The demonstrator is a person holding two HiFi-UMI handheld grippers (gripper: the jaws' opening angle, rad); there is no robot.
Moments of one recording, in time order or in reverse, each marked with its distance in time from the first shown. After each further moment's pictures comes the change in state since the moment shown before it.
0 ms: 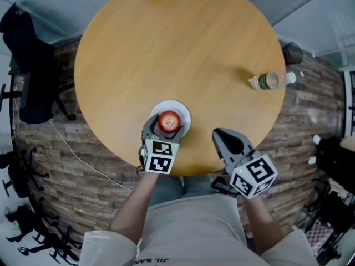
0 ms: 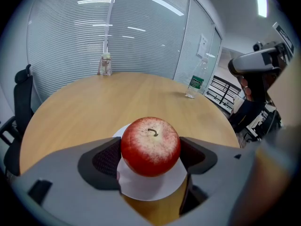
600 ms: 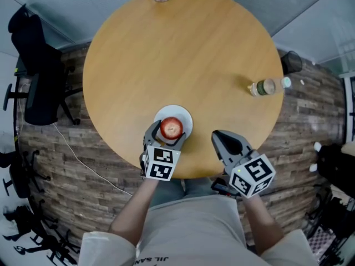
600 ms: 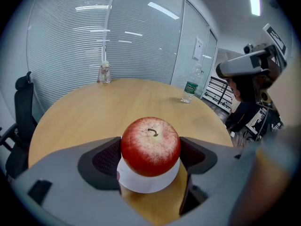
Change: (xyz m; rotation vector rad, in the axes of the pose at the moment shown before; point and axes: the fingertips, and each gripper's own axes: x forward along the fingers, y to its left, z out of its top) left arm -0.035 -0.003 0.019 0.048 -0.047 0.007; right arm -0.002 0.014 0.013 -0.034 -0.023 0.020
